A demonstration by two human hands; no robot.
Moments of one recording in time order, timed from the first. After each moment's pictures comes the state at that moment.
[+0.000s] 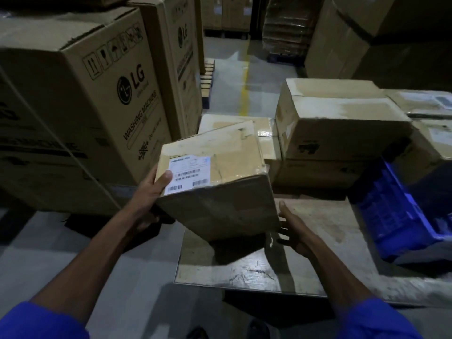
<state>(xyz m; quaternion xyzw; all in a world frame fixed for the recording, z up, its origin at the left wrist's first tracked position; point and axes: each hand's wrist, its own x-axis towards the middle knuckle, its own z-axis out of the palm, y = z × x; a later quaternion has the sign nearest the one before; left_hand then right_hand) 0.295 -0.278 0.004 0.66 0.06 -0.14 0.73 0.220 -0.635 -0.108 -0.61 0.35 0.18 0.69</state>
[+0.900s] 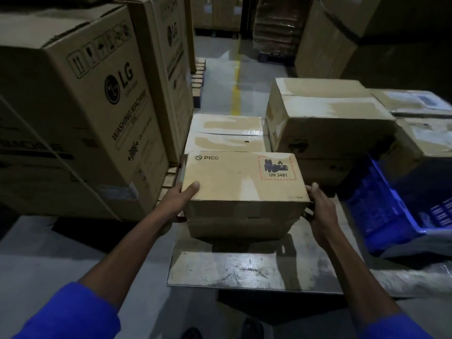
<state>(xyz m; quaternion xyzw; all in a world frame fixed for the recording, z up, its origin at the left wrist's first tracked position) 0.298 -0.339 -0.030 0.75 0.12 -0.23 0.61 0.203 -0.668 -0.041 -0.63 0.31 -0.12 0.70</state>
